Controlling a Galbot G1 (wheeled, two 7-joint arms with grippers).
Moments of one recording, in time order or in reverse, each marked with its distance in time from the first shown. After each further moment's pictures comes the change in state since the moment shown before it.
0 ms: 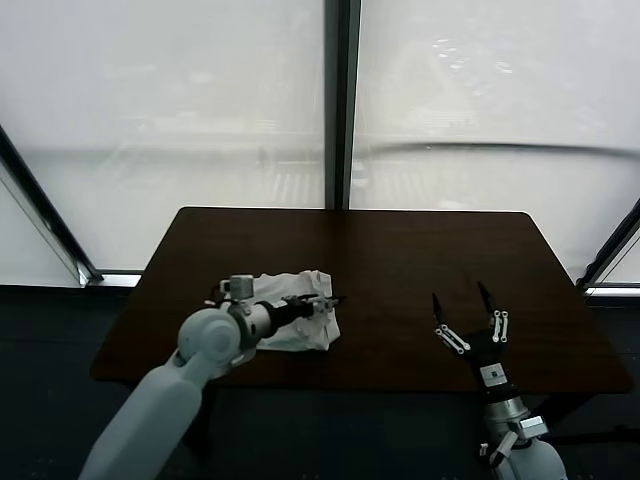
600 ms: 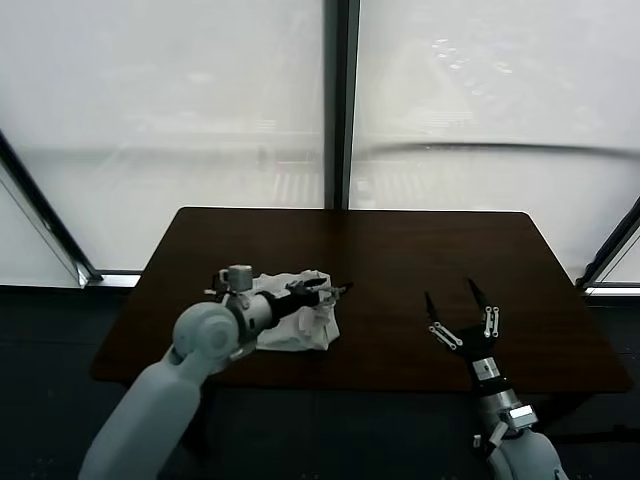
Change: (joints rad) left arm 0.003 -0.028 -0.046 -0.069 0.076 0.000 0.088; right arm 0.065 -0.101 -0.157 0.143 -0.095 -0.457 0.172
